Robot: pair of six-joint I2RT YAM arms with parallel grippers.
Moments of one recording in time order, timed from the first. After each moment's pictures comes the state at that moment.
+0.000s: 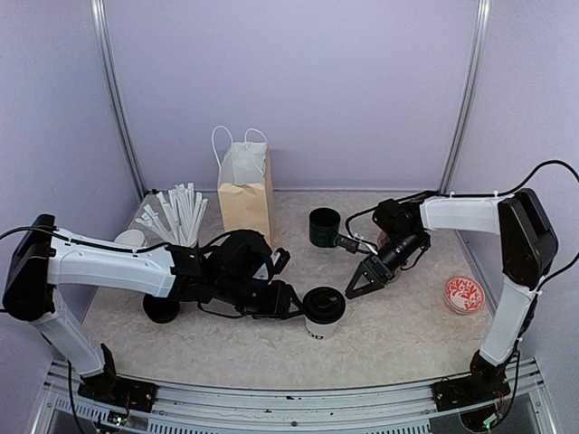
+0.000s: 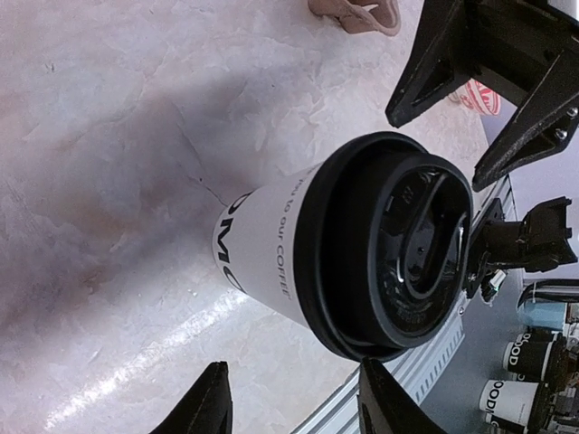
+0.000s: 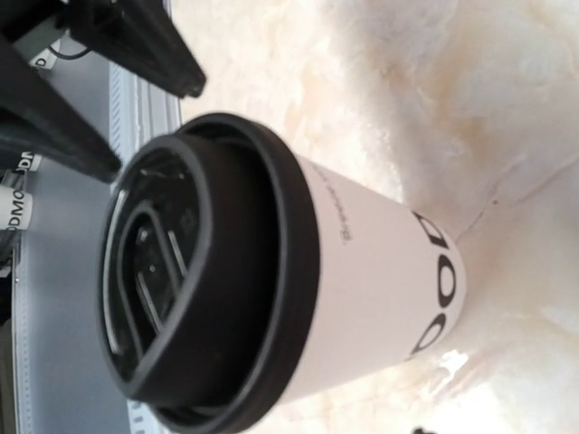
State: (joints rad) left arm -1.08 1.60 1.01 -0.18 0.15 -0.81; right arm 0.50 1.82 1.25 -0.95 -0.98 -0.53
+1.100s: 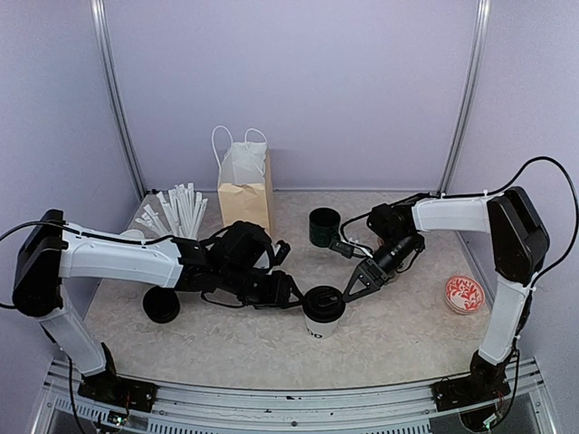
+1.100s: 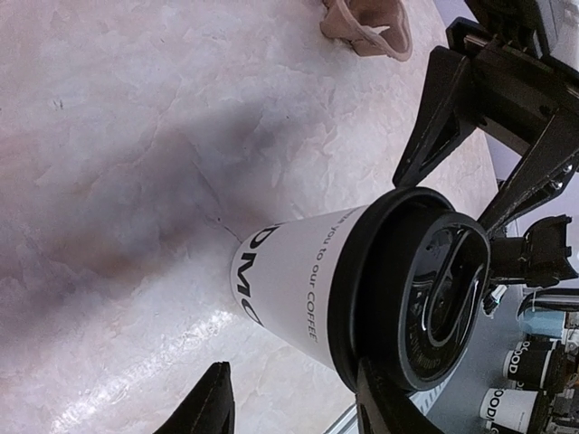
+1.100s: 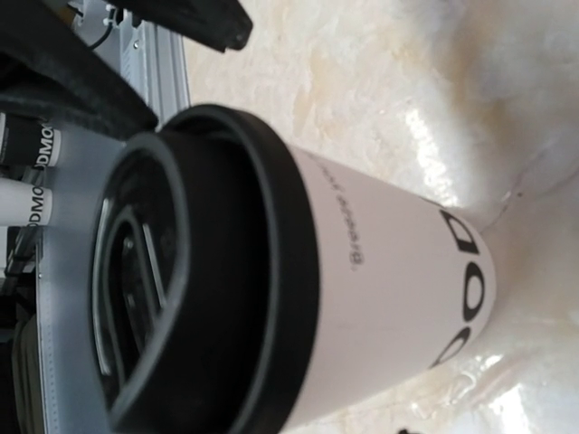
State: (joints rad) left arm -1.01 1.66 1.05 -0.17 0.20 -0.76; right arm 0.52 1.88 1.28 -0.98 -1.00 -0.52
